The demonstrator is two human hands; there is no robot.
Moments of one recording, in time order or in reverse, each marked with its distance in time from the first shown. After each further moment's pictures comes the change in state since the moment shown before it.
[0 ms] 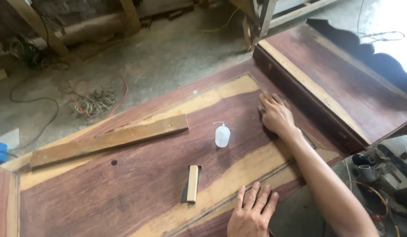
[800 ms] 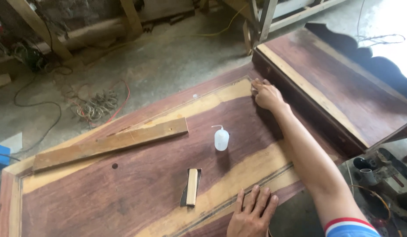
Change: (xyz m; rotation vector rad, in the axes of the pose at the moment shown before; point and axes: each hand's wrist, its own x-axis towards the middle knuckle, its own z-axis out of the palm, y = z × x) left_hand 0.003 0.002 -0.005 -0.063 0.009 -0.019; right_hand 0.106 0.013 0.004 0.097 -0.163 0.021
